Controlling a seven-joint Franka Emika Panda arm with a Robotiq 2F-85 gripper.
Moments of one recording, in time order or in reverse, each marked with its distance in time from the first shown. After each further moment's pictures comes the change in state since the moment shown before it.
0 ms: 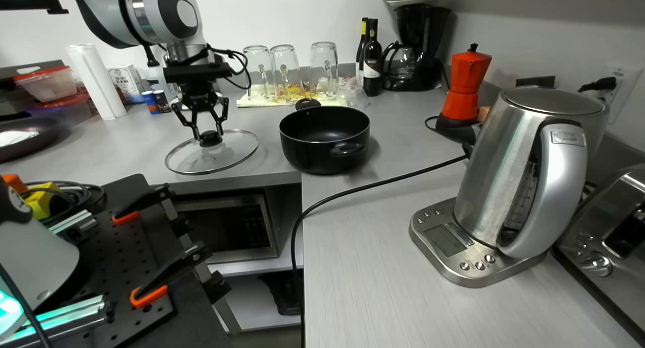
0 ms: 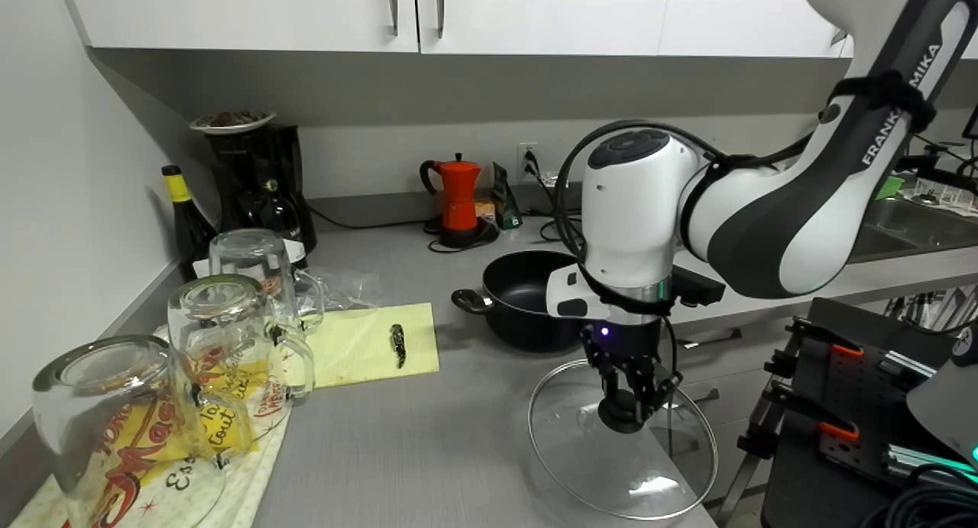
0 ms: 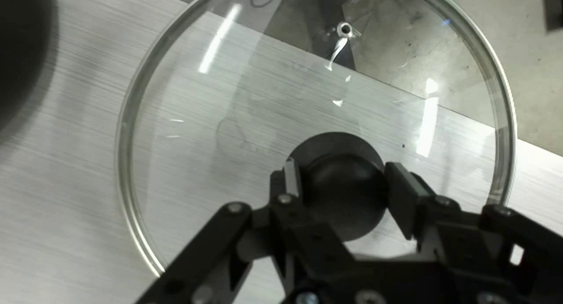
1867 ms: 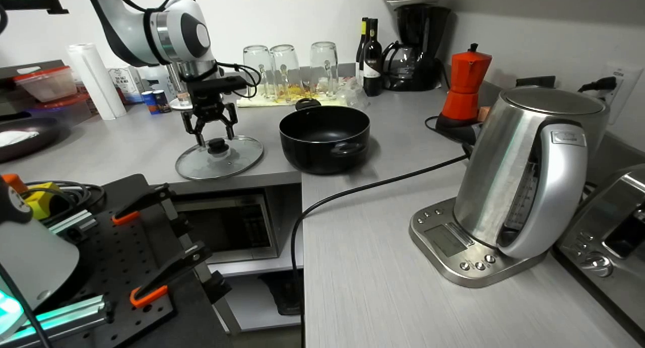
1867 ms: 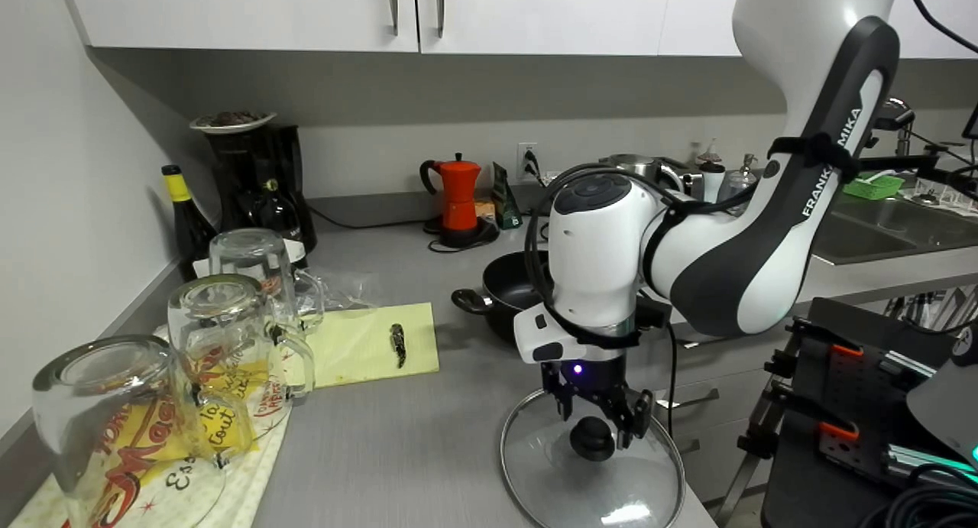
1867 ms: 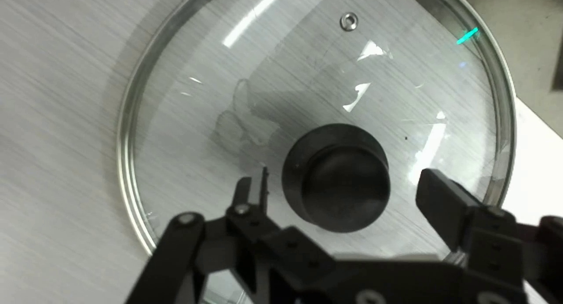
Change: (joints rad) arm 0.009 0.177 0.003 0.138 -0.121 0.049 -0.172
